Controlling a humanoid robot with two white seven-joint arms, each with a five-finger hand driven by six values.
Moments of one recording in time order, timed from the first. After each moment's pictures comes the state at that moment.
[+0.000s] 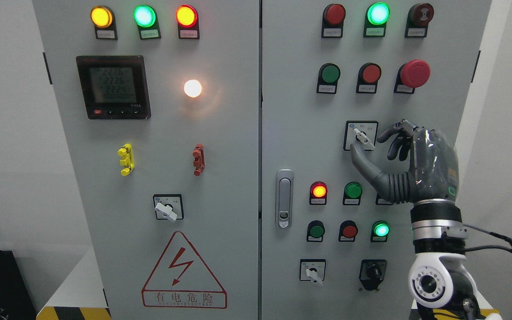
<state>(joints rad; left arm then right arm) 0.00 -0.09 0.00 0.00 0.00 -0.11 0.06 -0.69 -0.06 0.09 -1.82 0.81 0.31 -0.02</state>
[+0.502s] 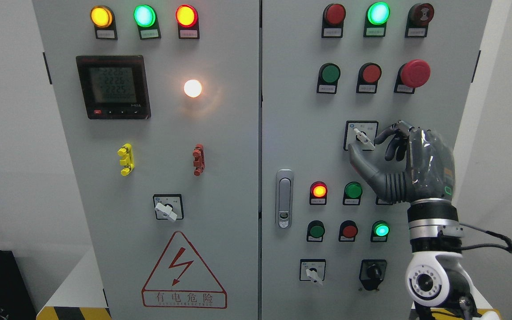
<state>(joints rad) 0.00 -0.09 0.00 0.00 0.00 -0.11 0.06 -0.69 -0.06 0.10 -1.81 0.82 0.31 -0.02</state>
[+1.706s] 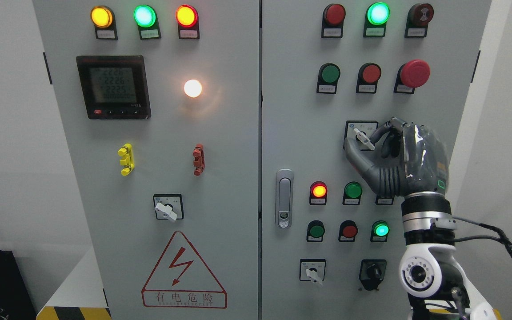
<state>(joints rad) 0.00 -0.09 0.00 0.00 0.00 -0.11 0.06 -0.72 -0.06 0.12 -1.78 0.82 0.34 -0.03</state>
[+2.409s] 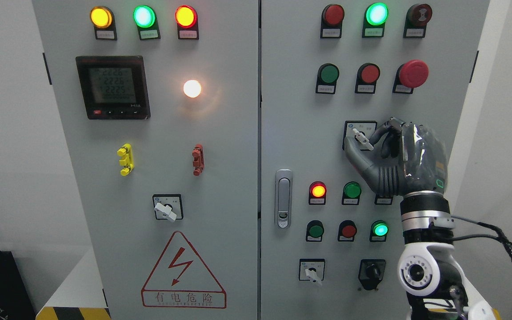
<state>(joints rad) 0.00 -0.09 0.00 0.00 0.00 -0.11 0.06 -0.73 -0.06 0.12 -1.77 0.83 0.34 -0.03</state>
